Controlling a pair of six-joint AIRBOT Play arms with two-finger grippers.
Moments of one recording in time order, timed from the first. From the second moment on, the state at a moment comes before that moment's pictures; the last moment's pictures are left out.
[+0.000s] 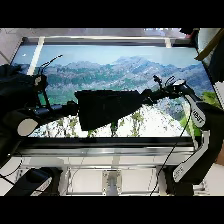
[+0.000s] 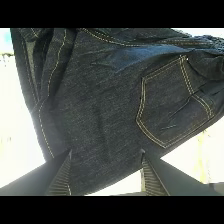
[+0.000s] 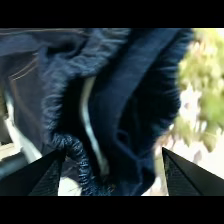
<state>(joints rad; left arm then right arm) -0.40 -0.71 0.80 1.48 -0.89 -2.02 -0.13 -1.94 1.43 -0.60 1.38 1.03</state>
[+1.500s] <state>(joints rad) -0.40 -0.71 0.80 1.49 -0.89 -2.01 -0.91 -1.40 1.69 -0.82 1.56 1.27</state>
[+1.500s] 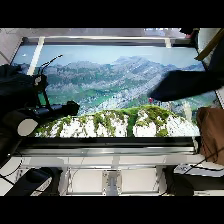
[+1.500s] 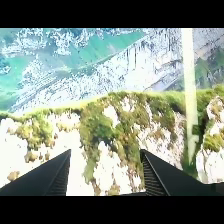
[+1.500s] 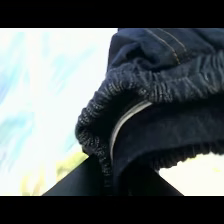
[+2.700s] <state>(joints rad) -0.40 -0.71 0.80 1.48 -0.89 -2.01 -1.57 -1.13 1.17 -1.25 1.32 1.61</state>
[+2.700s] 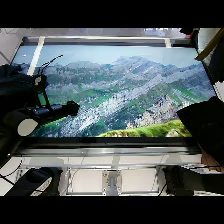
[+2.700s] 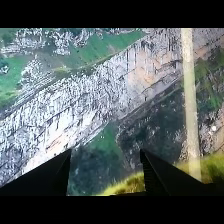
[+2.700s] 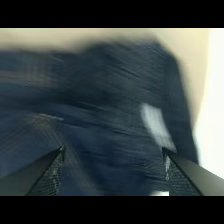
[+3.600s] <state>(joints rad) -0.40 -0.71 0.80 1.48 -0.89 -2.01 -0.40 -0.97 1.34 -0.94 1.37 1.39</state>
